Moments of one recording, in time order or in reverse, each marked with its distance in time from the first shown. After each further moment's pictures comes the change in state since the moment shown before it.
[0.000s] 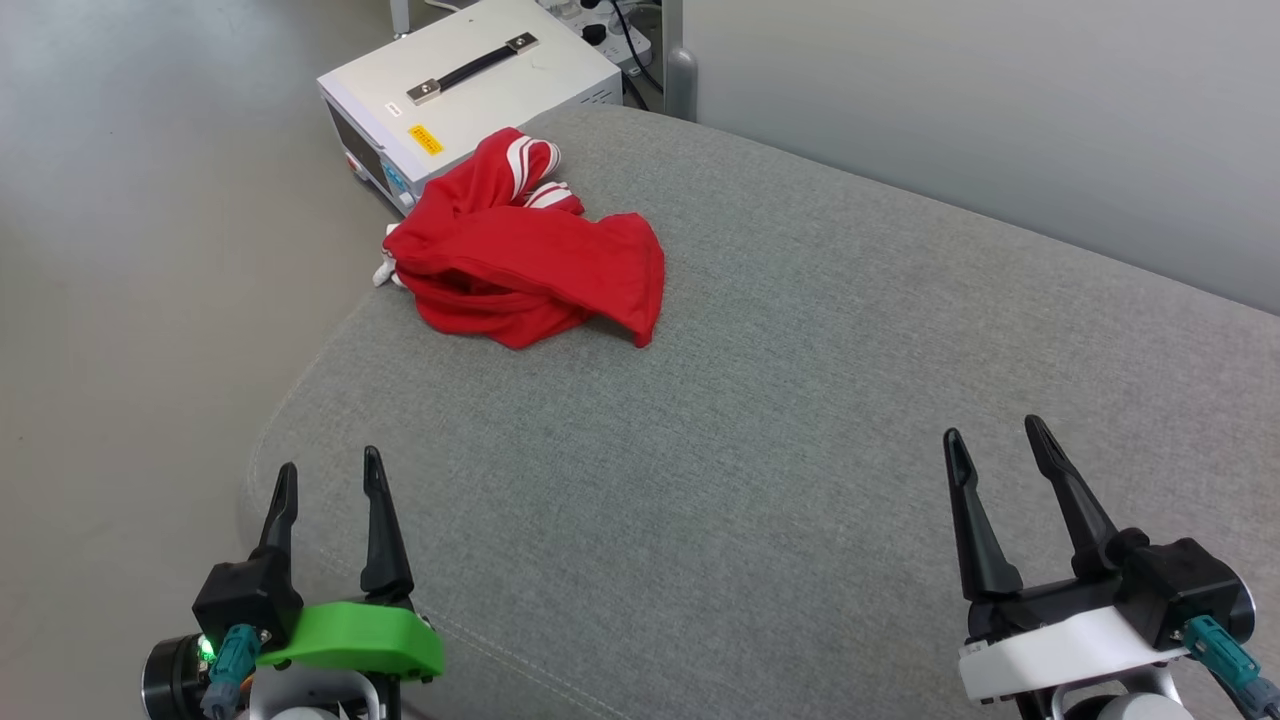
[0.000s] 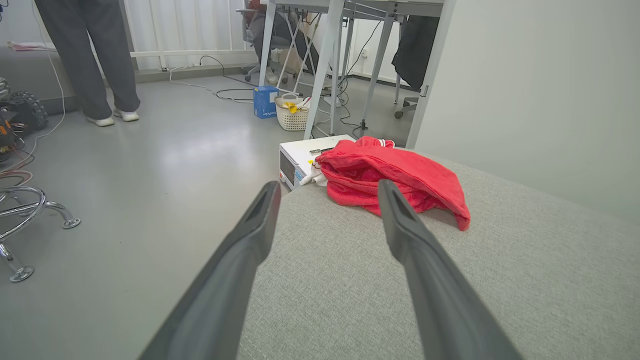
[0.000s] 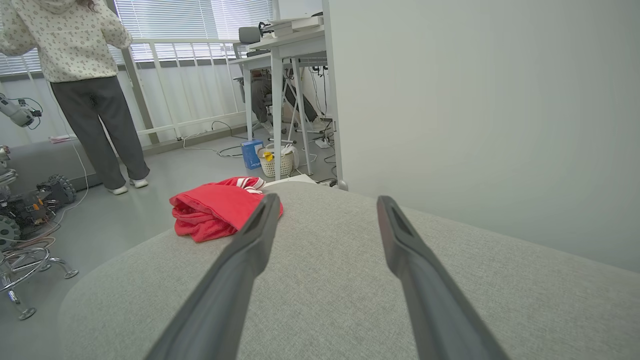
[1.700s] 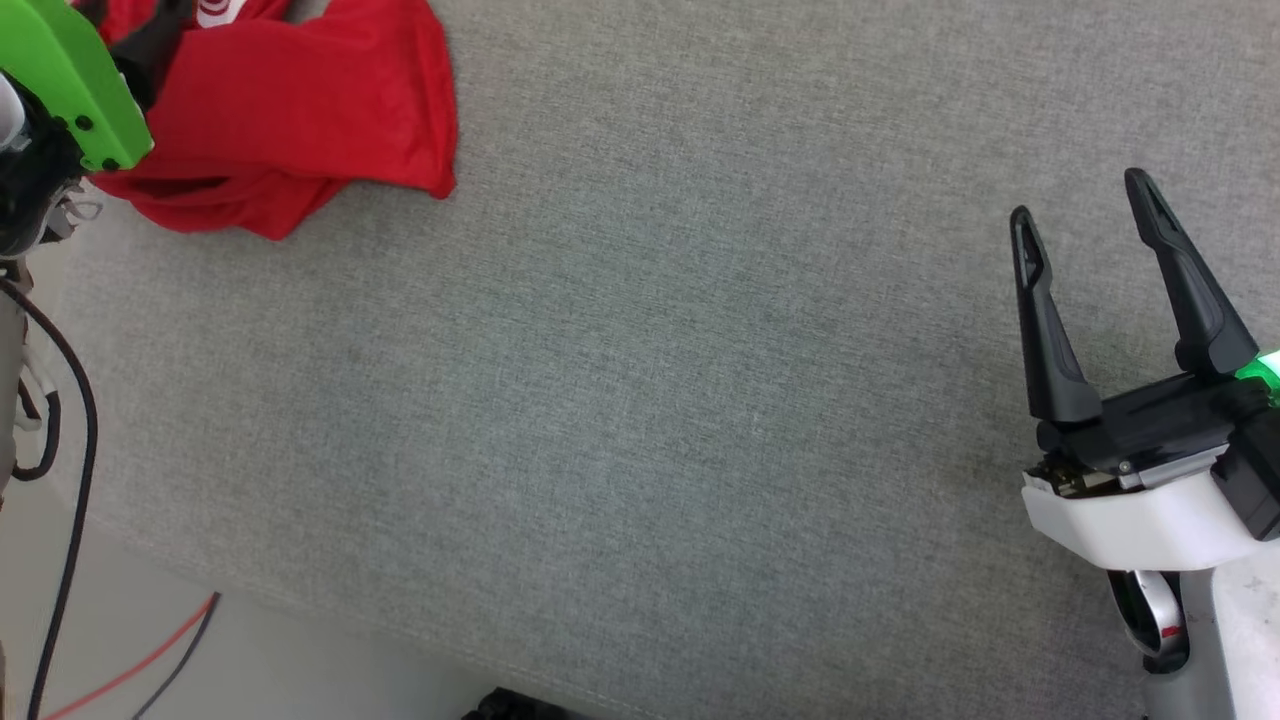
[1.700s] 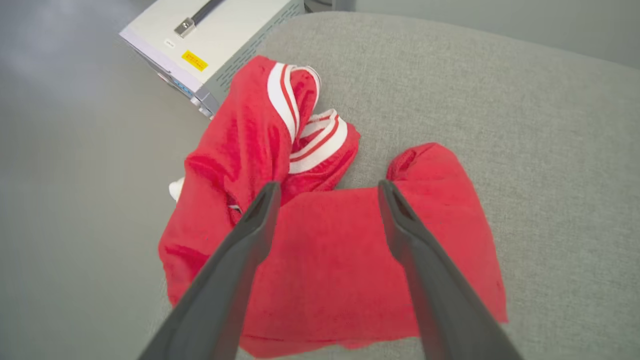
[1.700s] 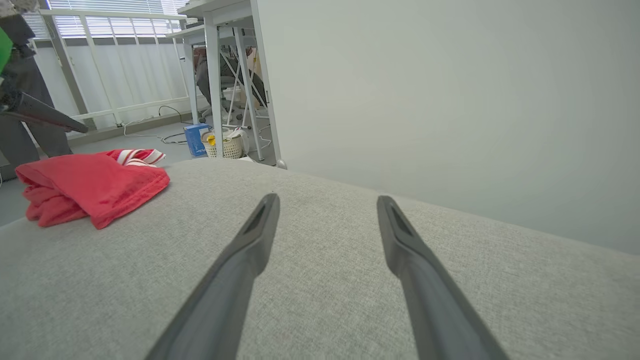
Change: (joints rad) left arm -1.033 0.517 -0.286 0.509 -0.596 -0.203 0.732; right arm -0.259 -0.119 0.023 -0.193 -0.108 0.000 -0.004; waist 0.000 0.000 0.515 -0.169
